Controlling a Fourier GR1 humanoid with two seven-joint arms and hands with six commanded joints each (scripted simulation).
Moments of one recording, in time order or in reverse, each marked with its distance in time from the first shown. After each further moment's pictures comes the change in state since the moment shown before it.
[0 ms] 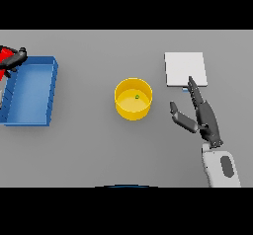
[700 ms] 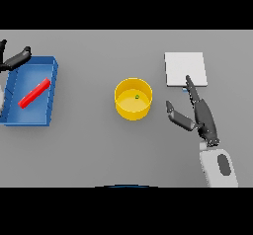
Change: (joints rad) left arm 0.005 0.009 -0.033 -0.020 -0.059 -0.053 -0.019; right arm -0.019 0.001 0.028 -0.008 0.072 -0.037 0.065
